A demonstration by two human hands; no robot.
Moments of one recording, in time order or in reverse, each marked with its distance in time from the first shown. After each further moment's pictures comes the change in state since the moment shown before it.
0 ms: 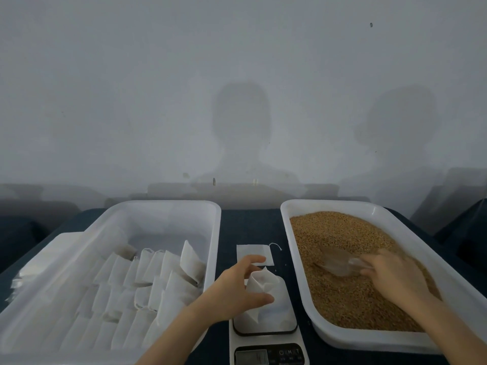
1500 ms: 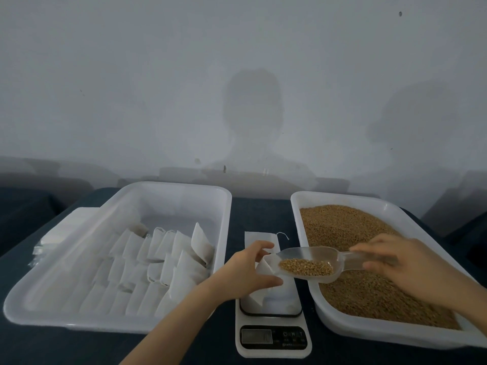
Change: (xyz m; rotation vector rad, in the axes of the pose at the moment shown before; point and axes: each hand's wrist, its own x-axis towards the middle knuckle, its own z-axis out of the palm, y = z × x) left_hand 0.004 -0.007 0.003 0.013 0.018 0.044; right_hand -0.044 -0.023 -0.087 0.448 -0.090 -0.307
